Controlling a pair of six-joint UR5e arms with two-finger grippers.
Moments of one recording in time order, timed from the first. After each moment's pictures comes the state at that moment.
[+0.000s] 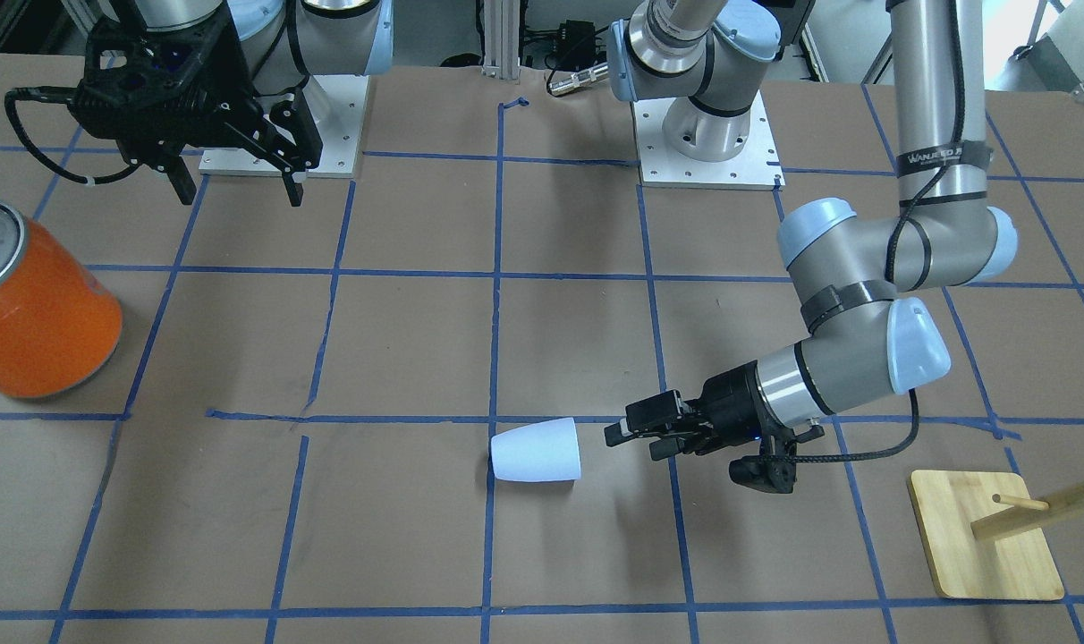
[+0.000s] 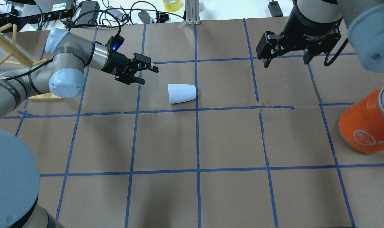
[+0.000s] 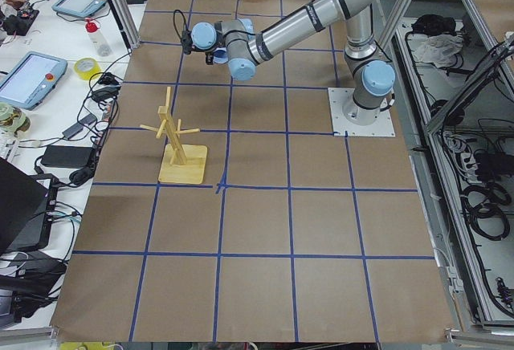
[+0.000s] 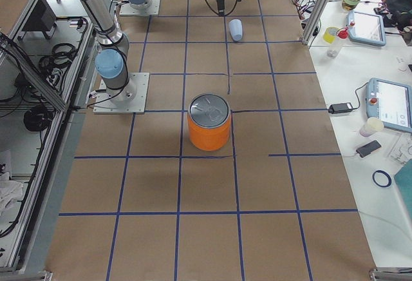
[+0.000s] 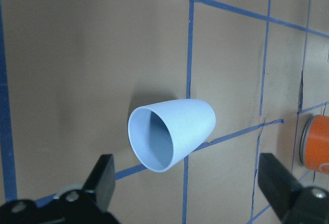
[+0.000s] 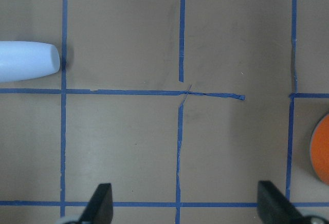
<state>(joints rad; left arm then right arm) -1.40 -2.03 -1.78 -0.96 0.76 0.09 1.63 -1.63 1.57 -1.63 -1.60 0.03</state>
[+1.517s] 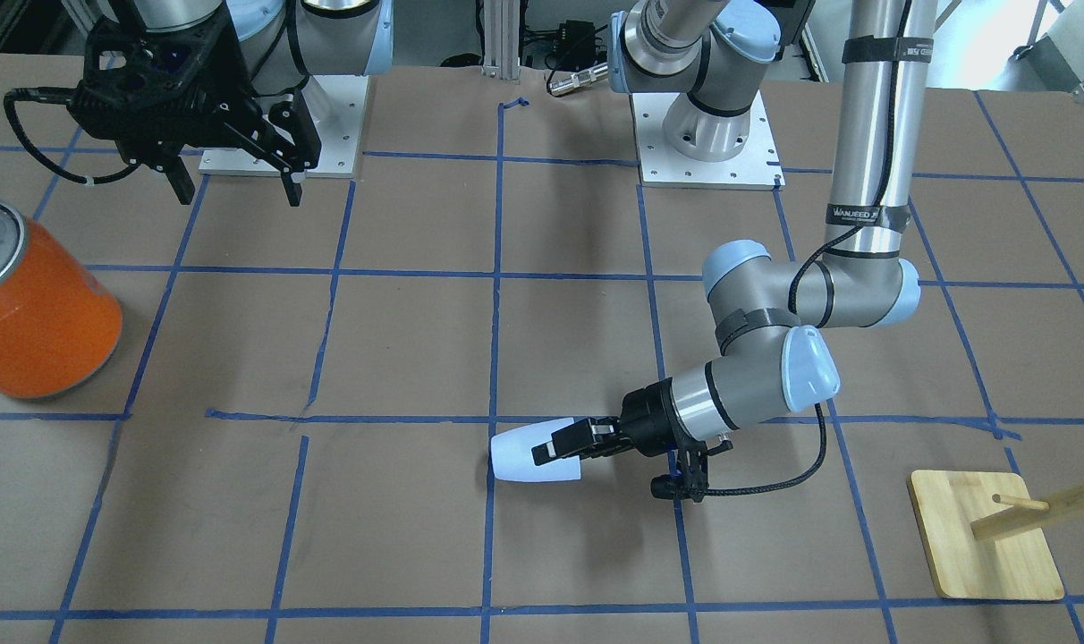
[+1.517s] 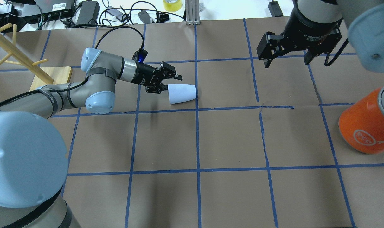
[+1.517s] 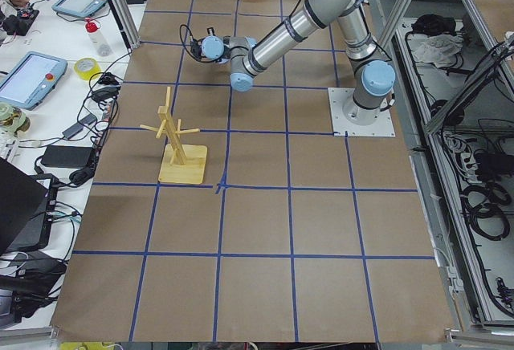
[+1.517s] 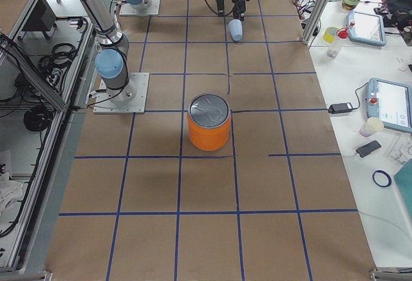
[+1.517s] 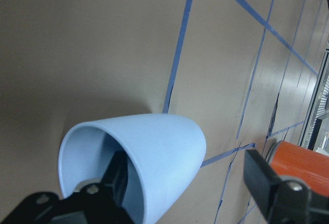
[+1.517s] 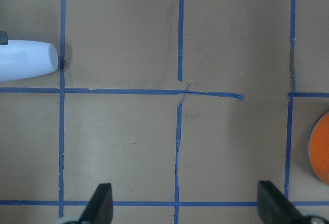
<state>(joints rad) -1.51 -2.14 -1.82 -0.68 0.69 -0.29 1.63 -1.63 1.57 -1.63 -1.60 0.03</state>
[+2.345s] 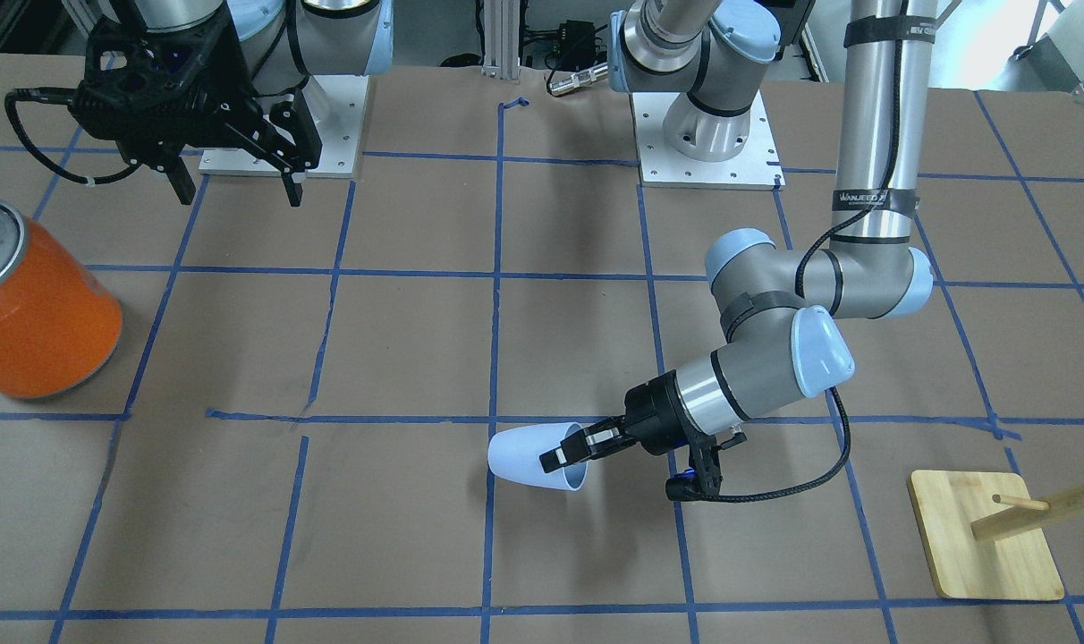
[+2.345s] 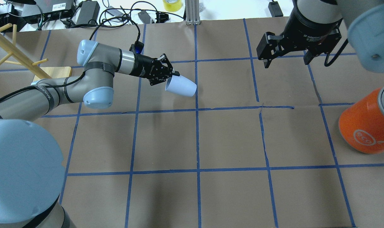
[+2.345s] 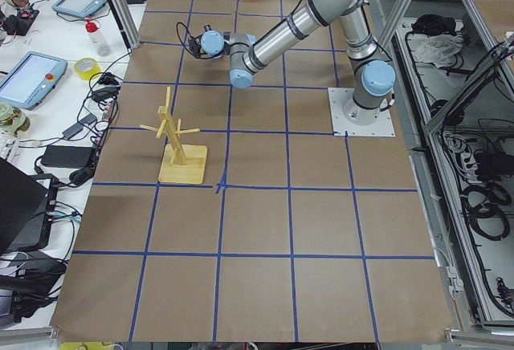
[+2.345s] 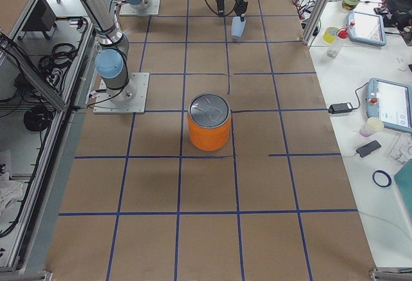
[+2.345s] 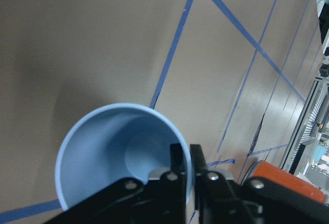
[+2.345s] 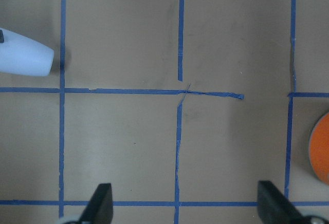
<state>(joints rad) -1.52 -2.09 -1.78 -0.64 0.70 -0.52 1.63 -1.63 1.57 -1.63 -1.60 0.03</state>
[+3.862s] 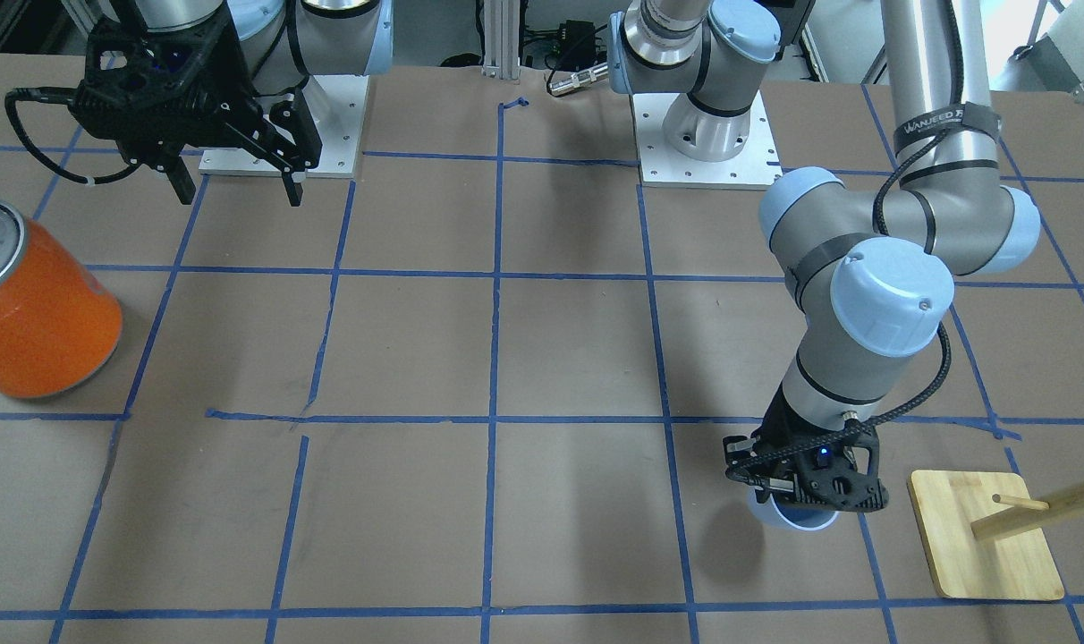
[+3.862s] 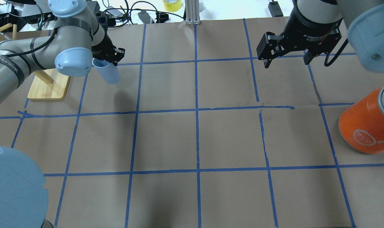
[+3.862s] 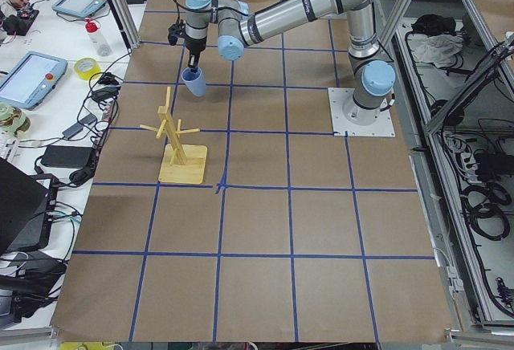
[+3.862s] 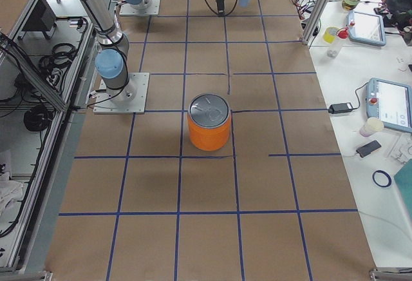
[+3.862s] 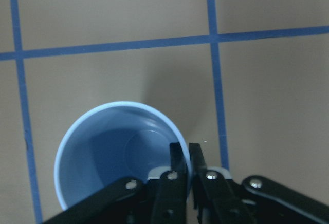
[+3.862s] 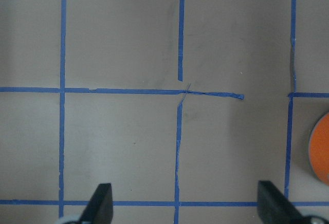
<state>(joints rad) -1.50 -2.00 -1.59 -0.89 1.60 0.17 1.63 -1.63 1.57 -1.63 -1.60 0.03</state>
